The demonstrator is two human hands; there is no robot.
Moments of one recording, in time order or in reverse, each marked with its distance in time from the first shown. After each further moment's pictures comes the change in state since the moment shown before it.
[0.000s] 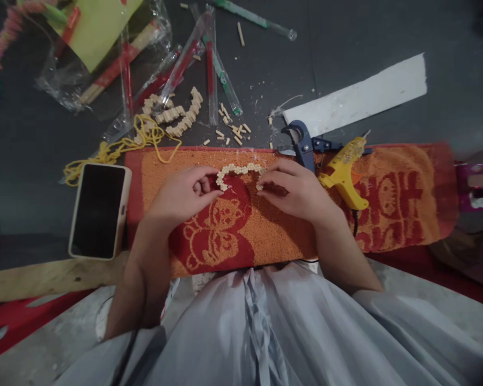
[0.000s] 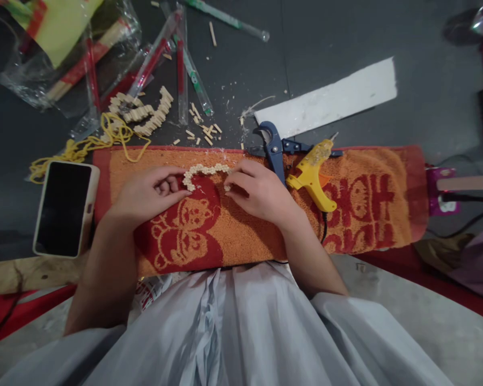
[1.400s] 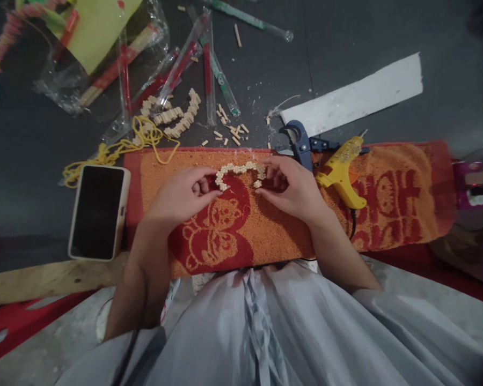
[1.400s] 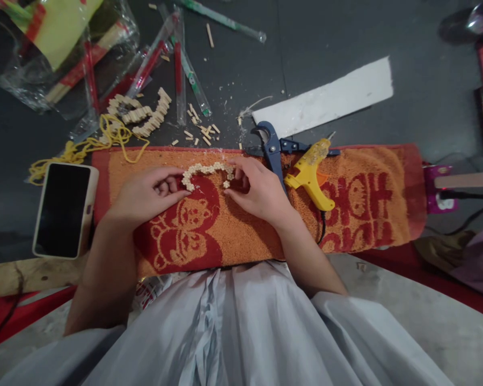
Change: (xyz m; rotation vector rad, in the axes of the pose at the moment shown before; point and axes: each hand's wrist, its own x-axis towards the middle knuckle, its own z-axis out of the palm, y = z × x) left_hand 0.000 0.002 -0.001 0.047 -0.008 -0.005; right_hand -0.008 0.002 0.011 0.057 0.085 0.239
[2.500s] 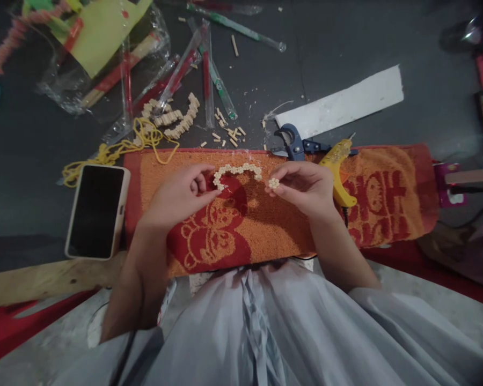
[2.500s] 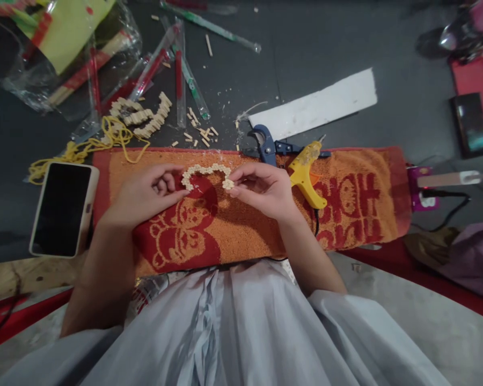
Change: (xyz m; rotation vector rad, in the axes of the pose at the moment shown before) left_hand -0.005 0.002 -0.001 -0.064 0.043 0.021; right_hand -0.003 -0.015 -0.013 0.760 0.128 0.204
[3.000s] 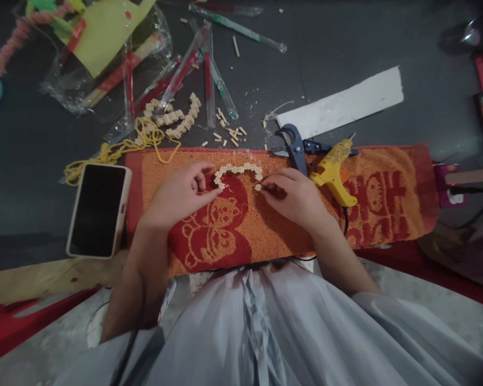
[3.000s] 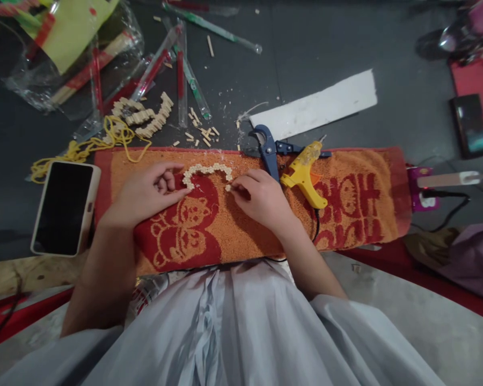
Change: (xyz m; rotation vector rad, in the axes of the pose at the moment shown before) left_hand -0.001 0.003 -0.002 0.051 0.009 -0.004; right_hand -0.007 0.012 0.000 -0.945 -0.113 -0.321
